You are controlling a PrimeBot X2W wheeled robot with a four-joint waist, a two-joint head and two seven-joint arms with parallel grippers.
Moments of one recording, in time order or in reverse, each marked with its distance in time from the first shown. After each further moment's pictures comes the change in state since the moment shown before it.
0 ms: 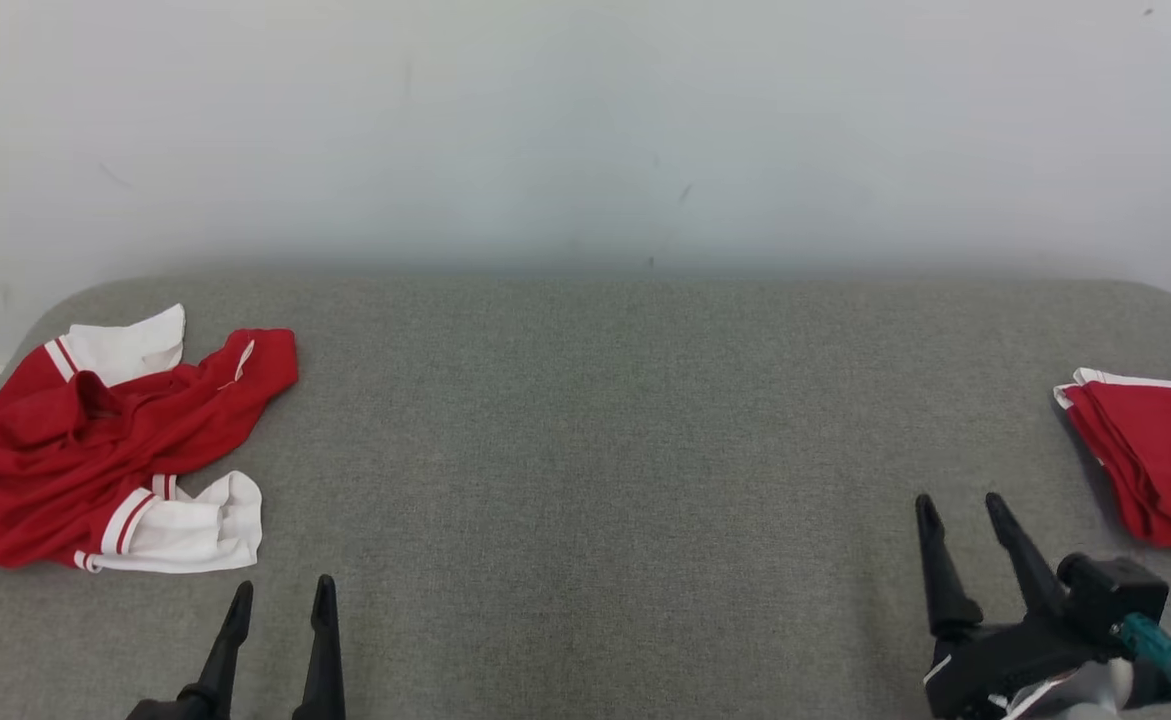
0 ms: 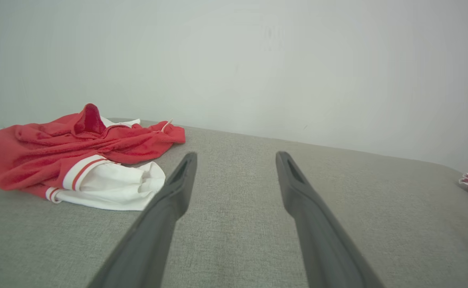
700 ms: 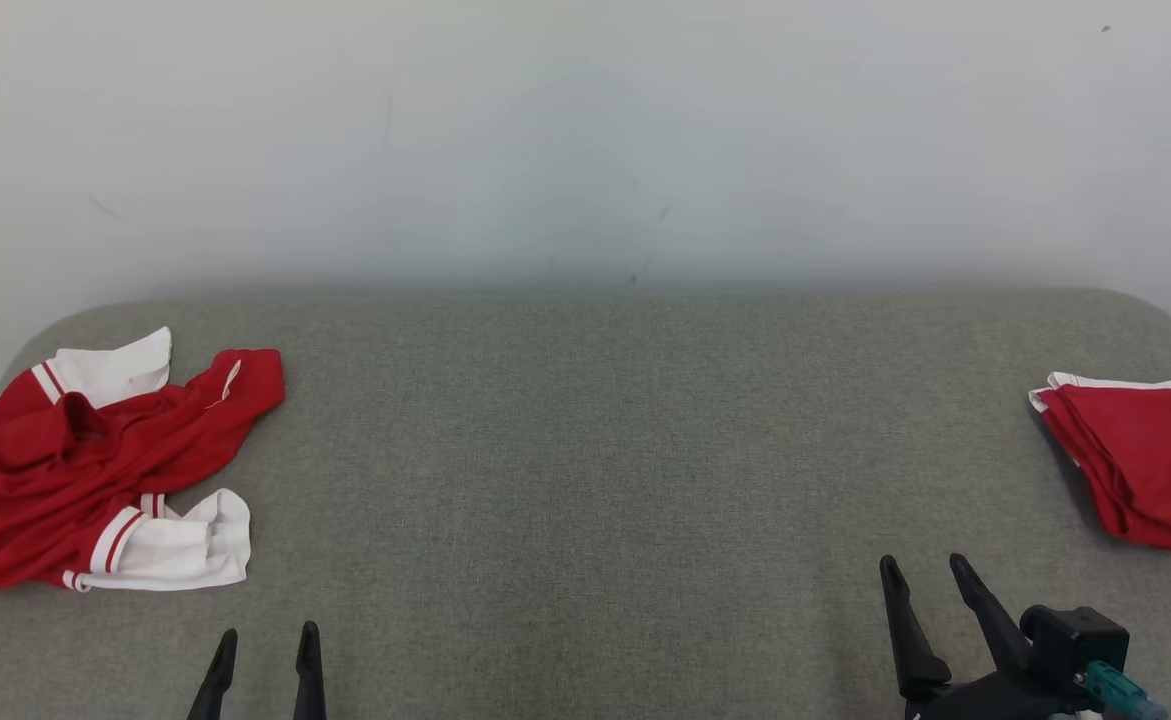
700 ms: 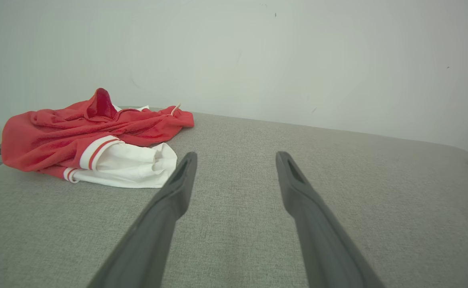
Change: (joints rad) left arm 0.056 -0.034 0.079 0.033 0.080 -0.044 0.000; right arm 0.161 0.114 -0.050 -0.169 -0.087 0.000 0.131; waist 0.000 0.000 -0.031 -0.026
